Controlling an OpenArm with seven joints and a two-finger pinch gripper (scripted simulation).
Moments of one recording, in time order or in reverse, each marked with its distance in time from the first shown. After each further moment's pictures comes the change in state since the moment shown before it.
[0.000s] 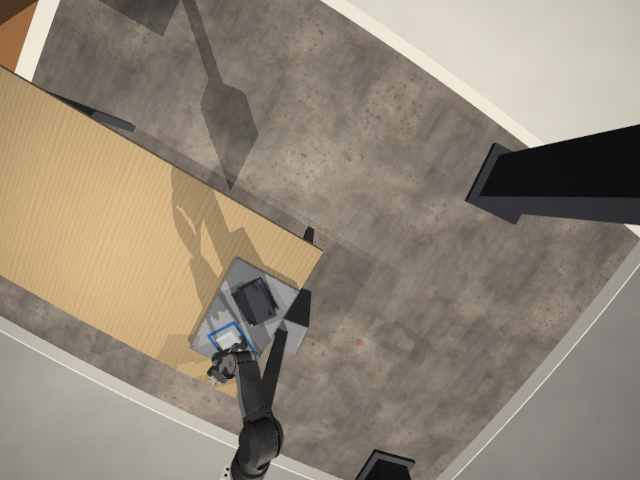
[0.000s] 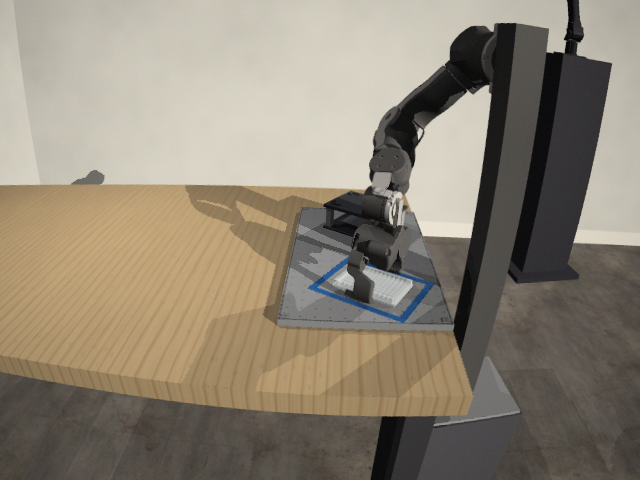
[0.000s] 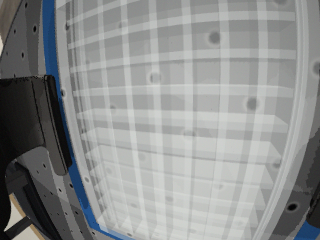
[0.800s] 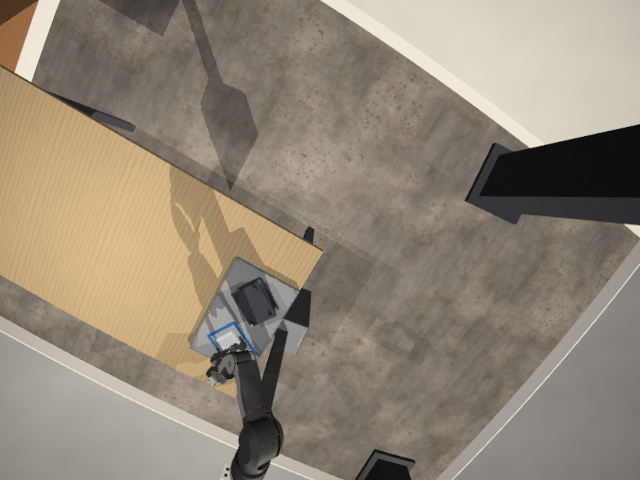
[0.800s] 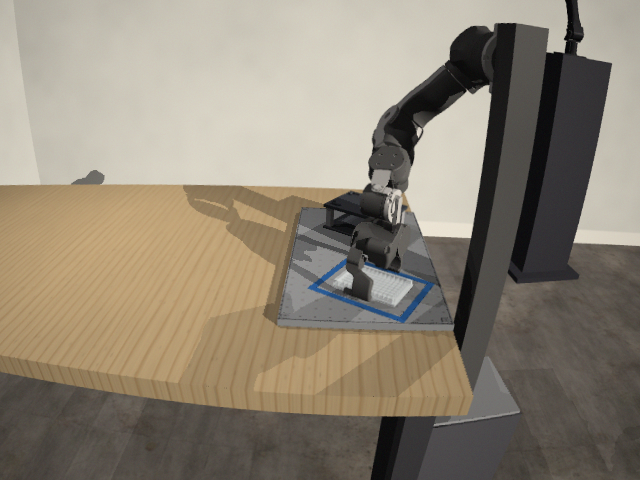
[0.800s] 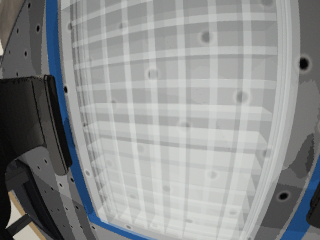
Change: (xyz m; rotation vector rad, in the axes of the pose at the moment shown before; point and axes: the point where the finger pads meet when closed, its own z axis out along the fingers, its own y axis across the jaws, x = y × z) arm -0.002 0.003 -0.005 -0.009 -0.002 -0.002
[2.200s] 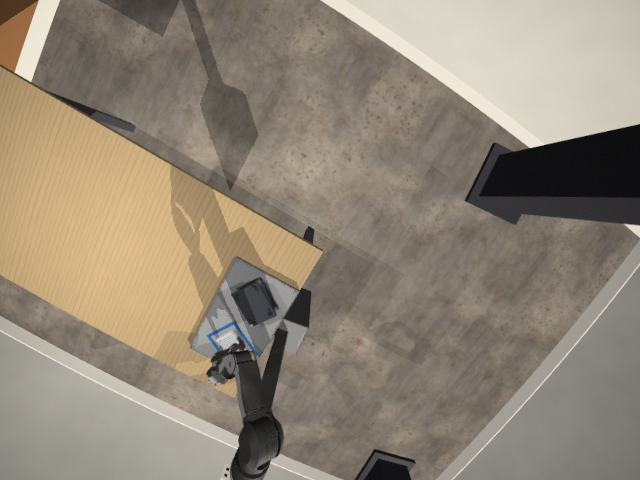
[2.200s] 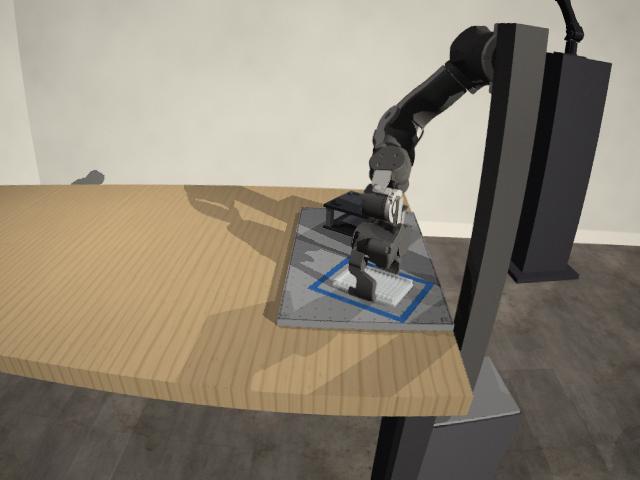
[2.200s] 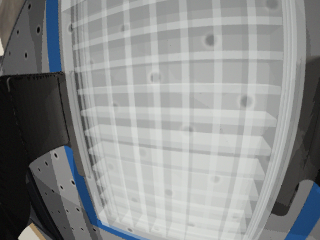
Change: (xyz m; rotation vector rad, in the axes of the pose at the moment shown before) arm 0.001 -0.001 0.001 0.002 0.002 0.001
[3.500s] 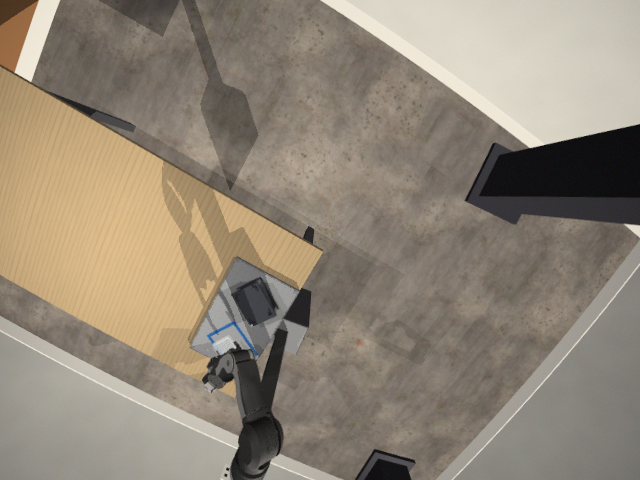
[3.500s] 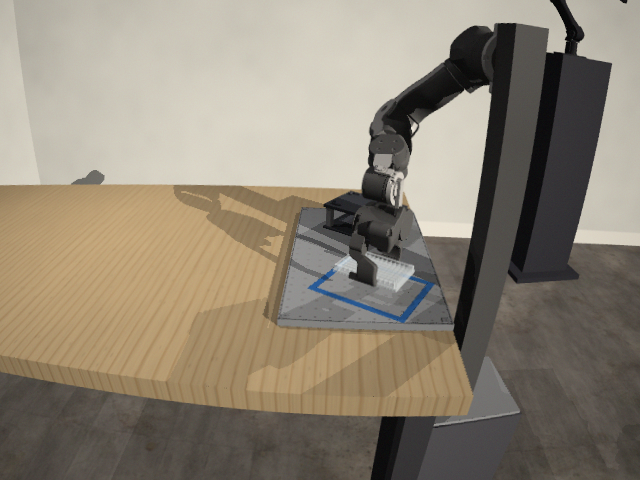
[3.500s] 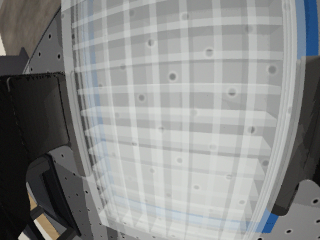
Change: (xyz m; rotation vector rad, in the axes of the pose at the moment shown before) arm 0.000 0.002 -0.032 -0.005 0.000 -0.001
